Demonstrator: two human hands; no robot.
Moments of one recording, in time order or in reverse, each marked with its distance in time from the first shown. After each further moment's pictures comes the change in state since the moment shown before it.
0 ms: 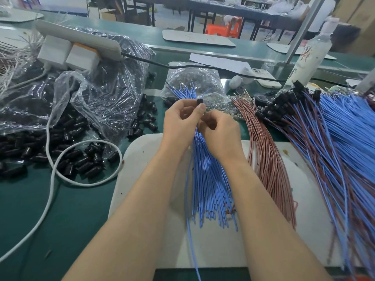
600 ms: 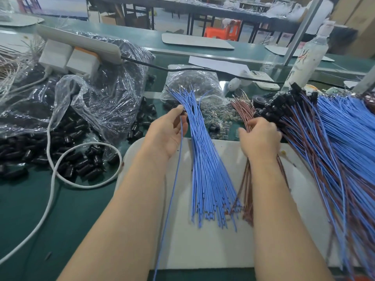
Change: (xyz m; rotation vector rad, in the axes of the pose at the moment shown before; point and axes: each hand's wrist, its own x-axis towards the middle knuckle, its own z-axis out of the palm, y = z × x) left_hand 0.016 0.004 -0.023 -0.511 0.087 -0.542; right_hand 0.013 0.037 -0.048 -0.540 0.187 0.393
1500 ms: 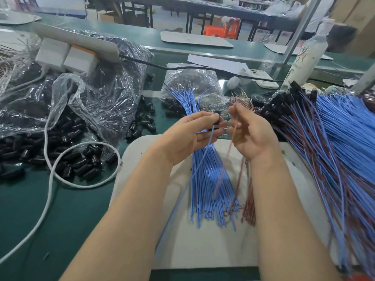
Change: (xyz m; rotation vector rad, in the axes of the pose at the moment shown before) left_hand -0.015 -0.015 0.009 0.401 -0.553 -0.052; right_hand -0.005 -0.019 -0.010 1.555 -0.576 0.252
